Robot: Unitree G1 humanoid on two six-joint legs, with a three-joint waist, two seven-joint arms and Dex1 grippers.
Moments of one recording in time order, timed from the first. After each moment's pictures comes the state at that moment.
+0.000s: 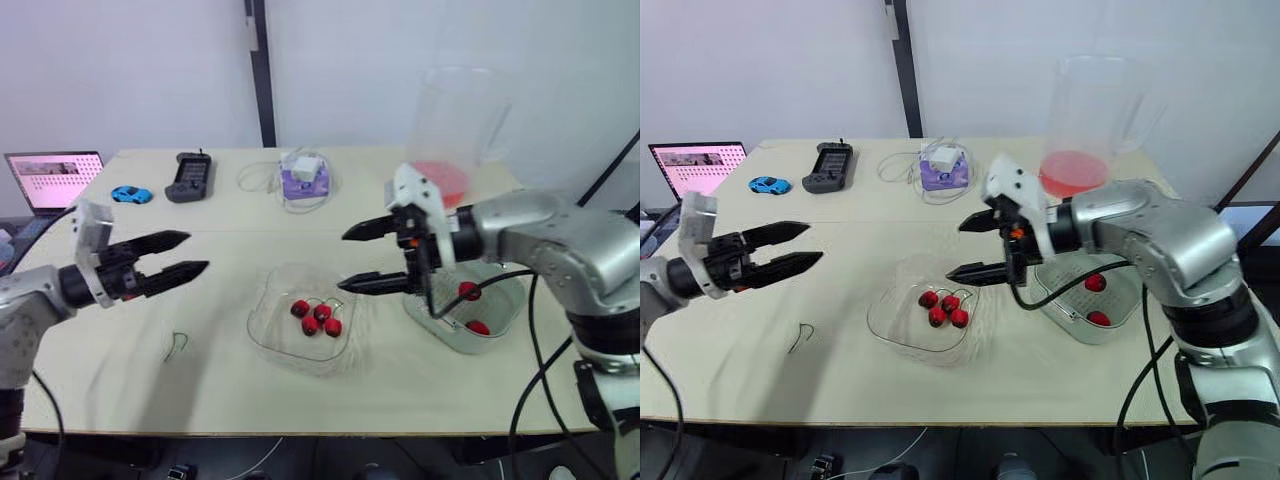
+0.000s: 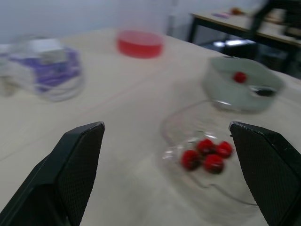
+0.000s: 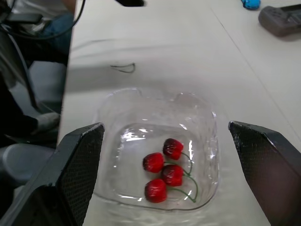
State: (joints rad) left arm -0.37 0.90 0.33 -0.07 -0.77 0.60 -1.16; right arm -0.98 -0.80 0.23 -0.39 0.61 1.04 0.91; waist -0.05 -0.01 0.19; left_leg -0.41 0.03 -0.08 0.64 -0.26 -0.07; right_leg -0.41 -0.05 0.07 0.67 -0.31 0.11
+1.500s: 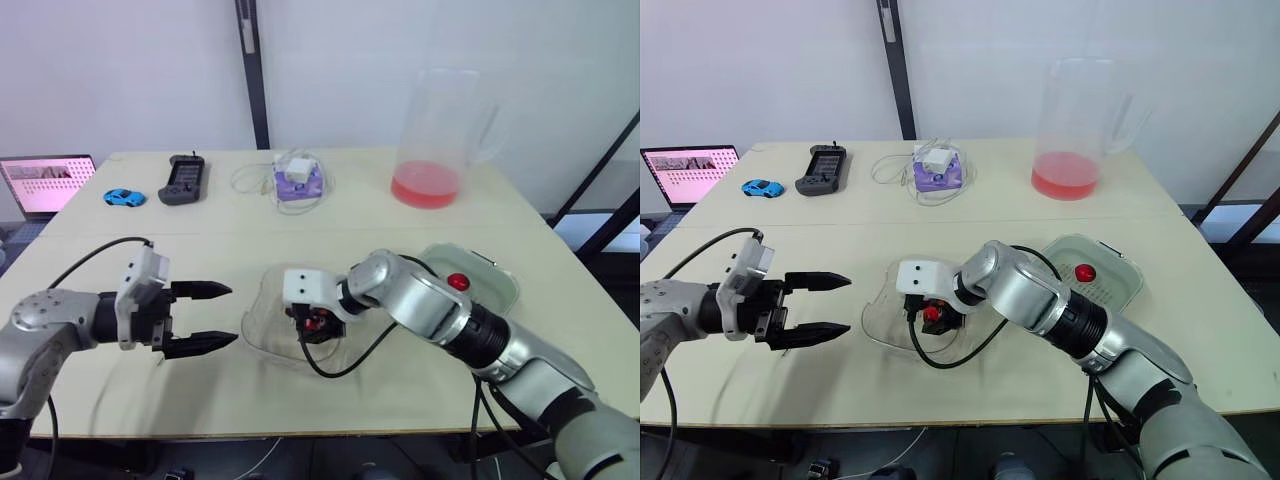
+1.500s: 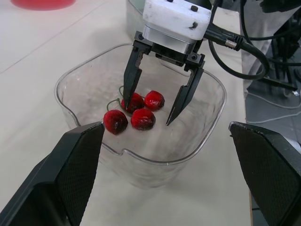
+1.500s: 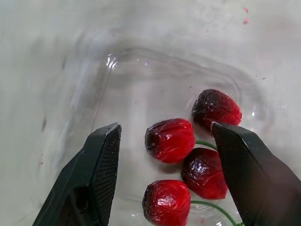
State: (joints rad) left arm -0.21 0.93 0.23 -0.23 -0.69 0.50 -1.27; right arm -1.04 -0.48 0.77 -0.13 0.08 0.98 0.96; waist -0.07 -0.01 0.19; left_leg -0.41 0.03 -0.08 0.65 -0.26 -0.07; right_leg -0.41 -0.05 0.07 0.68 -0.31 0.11
